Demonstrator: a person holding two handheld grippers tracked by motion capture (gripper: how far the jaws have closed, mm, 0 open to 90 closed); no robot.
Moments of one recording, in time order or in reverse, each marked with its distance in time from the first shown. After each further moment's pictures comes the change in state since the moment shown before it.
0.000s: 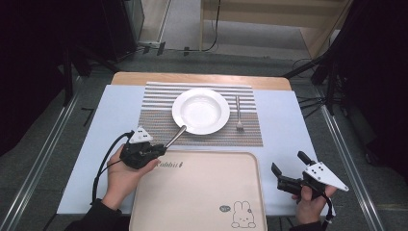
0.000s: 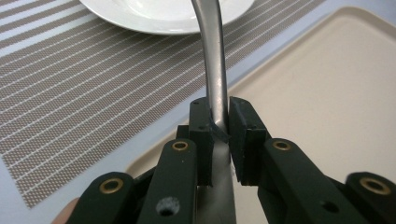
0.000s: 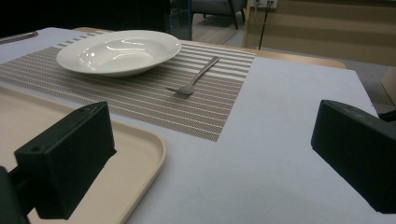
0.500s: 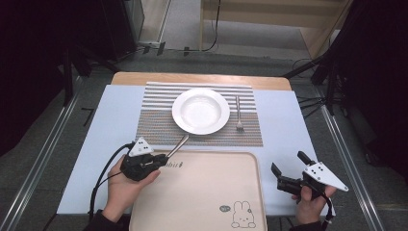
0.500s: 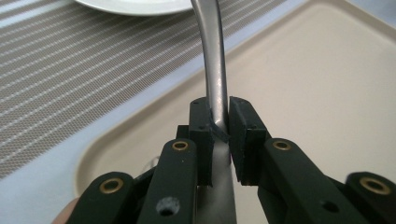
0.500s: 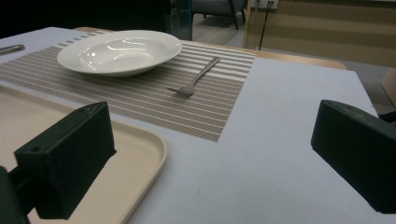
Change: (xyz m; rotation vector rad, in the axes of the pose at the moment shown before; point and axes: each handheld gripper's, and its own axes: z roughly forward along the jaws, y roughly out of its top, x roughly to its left) left arm -0.021 -0.021 -0.004 -0.008 -0.030 0.002; right arm 0.001 0.000 0.000 -0.002 0.000 -0.006
